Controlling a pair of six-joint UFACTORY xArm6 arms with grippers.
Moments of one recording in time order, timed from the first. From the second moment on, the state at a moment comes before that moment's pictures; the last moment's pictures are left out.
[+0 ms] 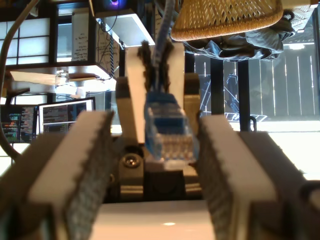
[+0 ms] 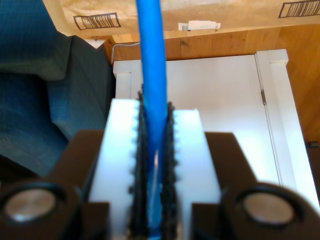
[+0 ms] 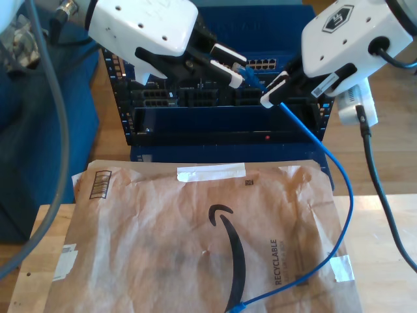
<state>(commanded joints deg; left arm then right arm) 0.7 -10.6 -77.6 -61.7 99.2 -83.7 5.4 -23.5 -68.9 42.3 82.8 104.1</state>
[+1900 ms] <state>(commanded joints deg) 9.8 6.1 -81.1 -88.4 125.9 -104.9 17.5 -42.3 -60.7 41.6 50.5 78.9</state>
